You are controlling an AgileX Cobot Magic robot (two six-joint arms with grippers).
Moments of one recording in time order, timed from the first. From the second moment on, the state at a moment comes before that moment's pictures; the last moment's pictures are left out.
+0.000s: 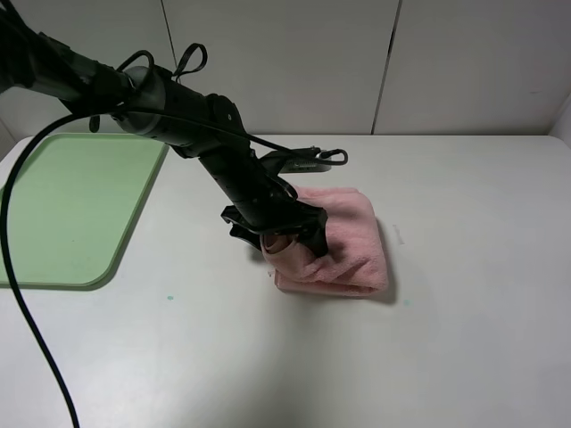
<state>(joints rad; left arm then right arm) -0.61 2.20 -1.38 -0.57 0.56 0.27 0.09 -0.01 -0.50 -0.06 1.02 0.22</state>
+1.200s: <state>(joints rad) -0.63 2.22 -1.38 -0.56 0.55 0.30 0.09 -0.01 -0.50 -0.06 1.02 0.22</state>
